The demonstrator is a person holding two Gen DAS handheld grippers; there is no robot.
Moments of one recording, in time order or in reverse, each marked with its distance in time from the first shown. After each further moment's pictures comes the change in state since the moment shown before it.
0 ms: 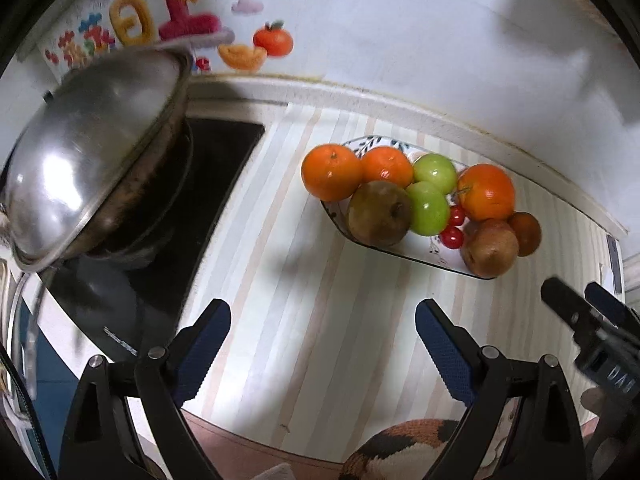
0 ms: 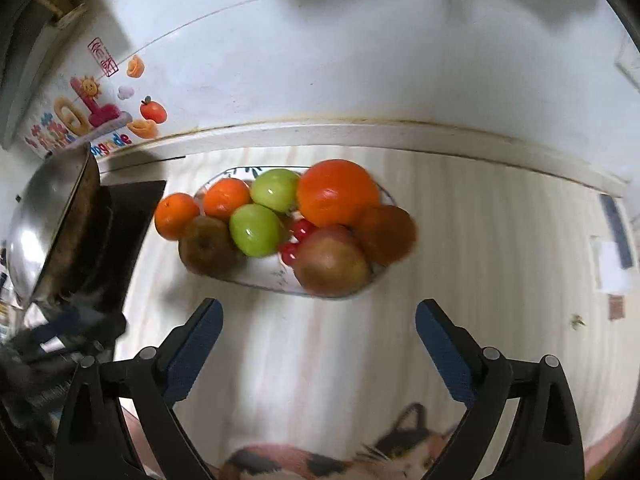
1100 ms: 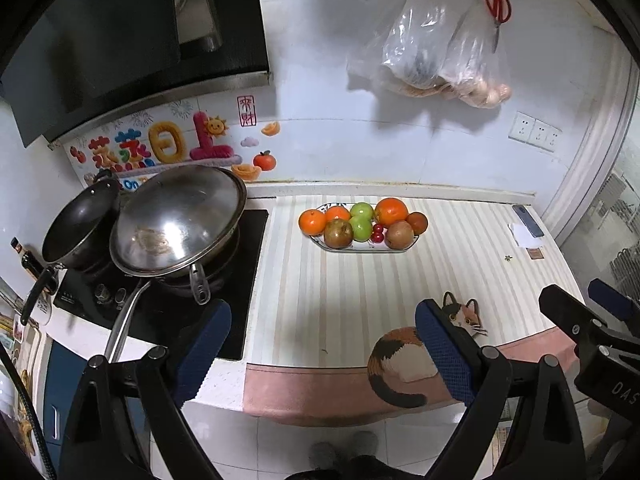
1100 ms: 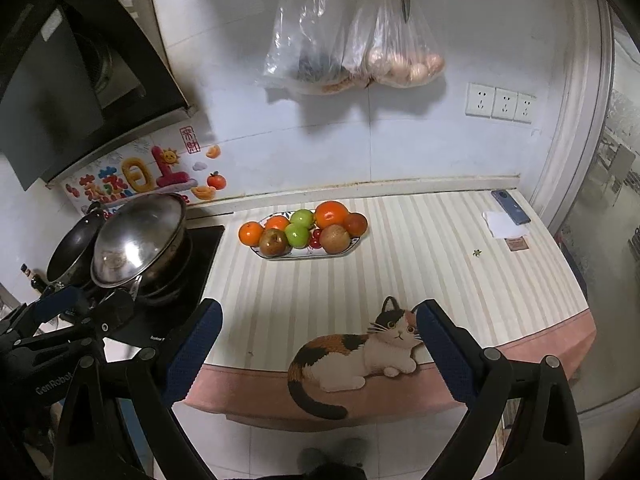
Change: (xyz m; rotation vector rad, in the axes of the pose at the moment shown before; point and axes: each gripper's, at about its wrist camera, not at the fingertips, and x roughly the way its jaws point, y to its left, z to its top) left arm -0.252 0.061 -0.143 0.229 -0.350 -0.130; right arm -0.322 0.092 -0.206 0.111 -0.342 -0.094
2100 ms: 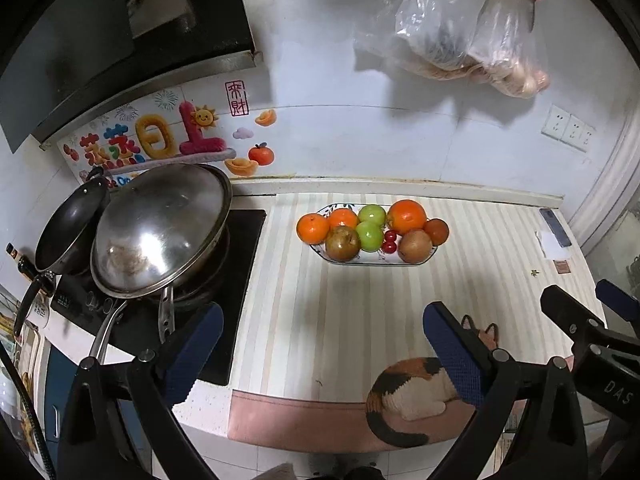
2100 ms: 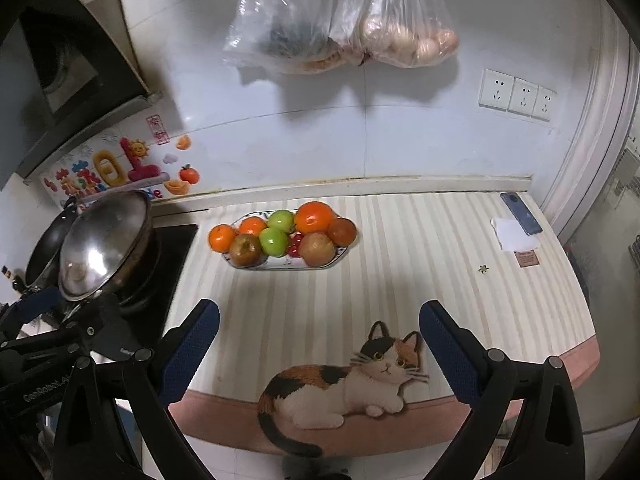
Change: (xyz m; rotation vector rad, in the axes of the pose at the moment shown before) left arm 0.093 -0.023 0.045 -0.017 0.065 0.065; right arm 0.118 -0.035 0.064 -0.024 0.081 -0.017
